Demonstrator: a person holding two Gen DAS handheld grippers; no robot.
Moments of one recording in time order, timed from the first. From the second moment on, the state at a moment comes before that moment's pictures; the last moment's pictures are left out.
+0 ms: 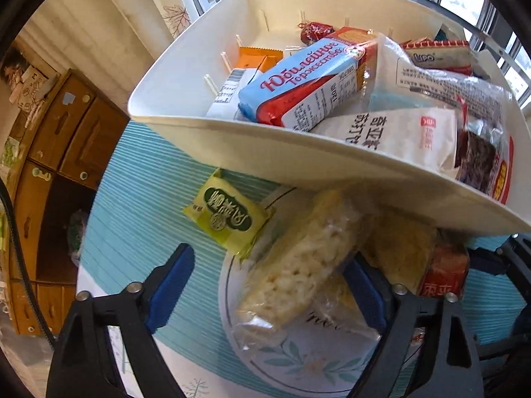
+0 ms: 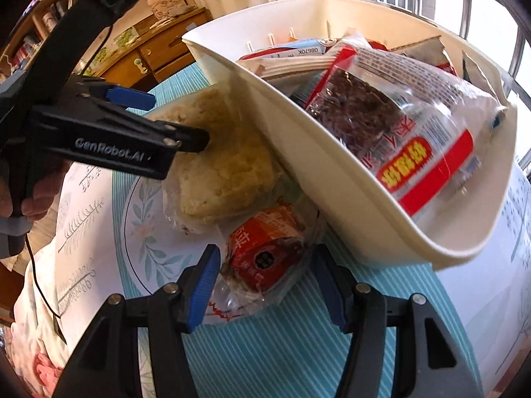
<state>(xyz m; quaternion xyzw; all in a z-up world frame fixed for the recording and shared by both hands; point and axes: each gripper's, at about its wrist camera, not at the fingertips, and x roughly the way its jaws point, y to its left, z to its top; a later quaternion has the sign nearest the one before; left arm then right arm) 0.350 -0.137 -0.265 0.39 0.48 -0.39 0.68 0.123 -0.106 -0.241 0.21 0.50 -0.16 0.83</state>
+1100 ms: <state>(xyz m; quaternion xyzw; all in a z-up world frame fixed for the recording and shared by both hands) 0.319 -0.060 -0.256 0.22 0.57 -0.26 0.75 0.109 -0.099 -0.224 0.17 0.56 -0.08 0.81</state>
